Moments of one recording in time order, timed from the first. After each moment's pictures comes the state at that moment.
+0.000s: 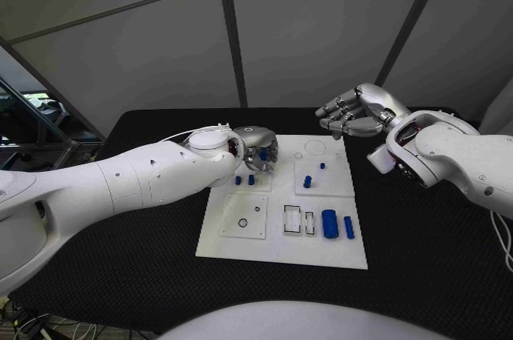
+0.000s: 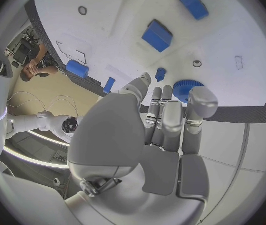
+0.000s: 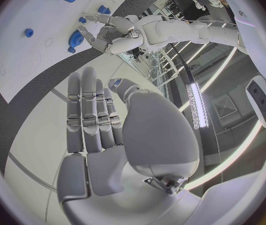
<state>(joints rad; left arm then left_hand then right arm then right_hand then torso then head) 1.15 -0.54 -0.02 1.21 -1.55 -0.13 -0.07 1.46 -0.16 0.30 0.12 0.12 0.93 0.14 0.27 0.15 0.93 0.09 0.45 0.15 1.38 0.02 1.32 1.03 0.12 1.33 0.12 1.01 1.23 1.23 -0.82 0.04 1.49 -0.89 -0.33 0.09 1.38 -0.15 0.37 0.12 0.52 1.03 0.16 0.09 0.07 1.26 0.08 0.11 0.19 1.41 0.01 0.31 0.61 0.17 1.02 0.11 0.65 0.65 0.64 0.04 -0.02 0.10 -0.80</state>
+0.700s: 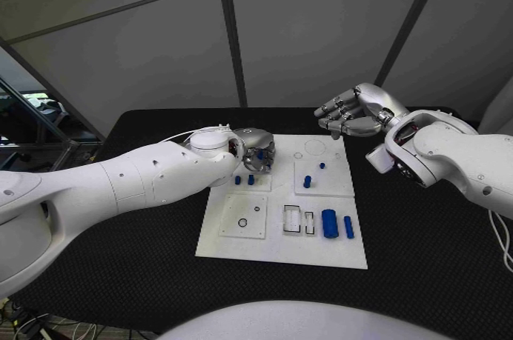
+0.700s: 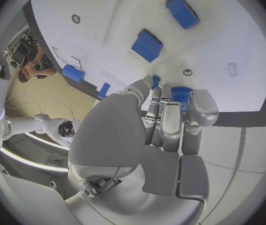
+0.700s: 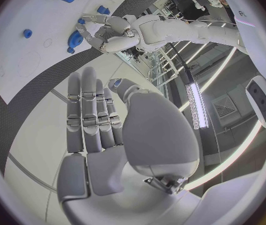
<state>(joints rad) 1.15 -0.52 -0.02 1.17 -1.56 -0.10 -0.08 1.46 -0.16 0.35 0.11 0.12 0.96 0.14 0.24 0.13 1.00 0.08 0.42 0.13 1.40 0.01 1.36 1.07 0.12 1.36 0.11 1.08 1.28 1.23 -0.81 0.04 1.49 -0.89 -0.32 0.09 1.38 -0.15 0.37 0.12 0.52 1.03 0.16 0.09 0.07 1.26 0.08 0.11 0.19 1.41 0.01 0.31 0.61 0.17 1.02 0.11 0.65 0.65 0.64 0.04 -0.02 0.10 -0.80</state>
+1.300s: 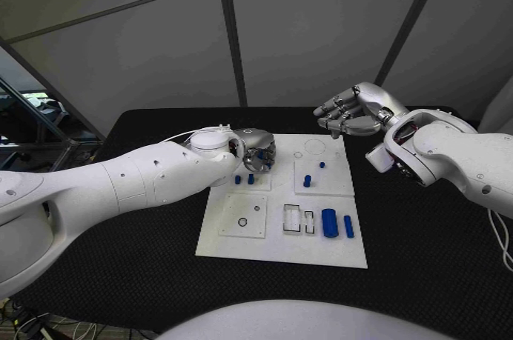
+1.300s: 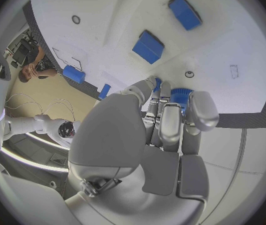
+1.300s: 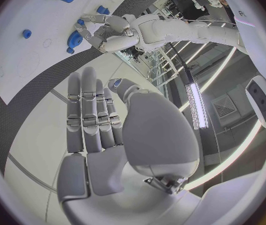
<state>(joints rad) 1.14 -0.52 -0.02 1.17 -1.56 -0.10 -0.07 1.49 -0.15 0.42 0.08 0.12 1.01 0.14 0.23 0.13 1.07 0.07 0.37 0.12 1.41 0.00 1.37 1.08 0.12 1.37 0.10 1.12 1.31 1.23 -0.81 0.04 1.49 -0.89 -0.32 0.10 1.38 -0.15 0.37 0.12 0.52 1.03 0.16 0.09 0.07 1.26 0.08 0.11 0.19 1.41 0.01 0.31 0.61 0.17 1.02 0.11 0.65 0.65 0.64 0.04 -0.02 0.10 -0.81</state>
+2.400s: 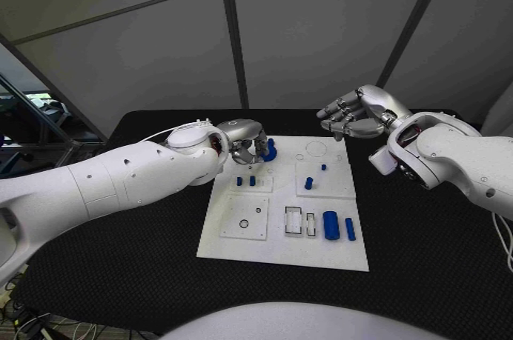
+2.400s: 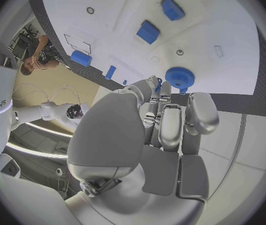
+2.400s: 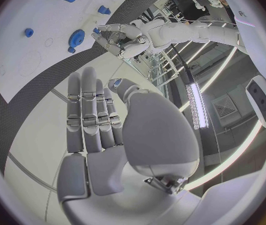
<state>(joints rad) 1.13 -0.66 0.05 1.30 -1.52 -0.18 -0.03 1.47 -0.16 0.48 0.05 0.12 1.06 0.14 0.19 0.13 1.14 0.07 0.28 0.11 1.43 0.00 1.39 1.10 0.12 1.38 0.10 1.15 1.31 1.23 -0.82 0.04 1.49 -0.89 -0.32 0.10 1.38 -0.15 0.37 0.12 0.52 1.03 0.16 0.09 0.07 1.26 0.08 0.11 0.19 1.41 0.01 0.31 0.61 0.17 1.02 0.11 0.65 0.65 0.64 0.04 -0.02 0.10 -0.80</state>
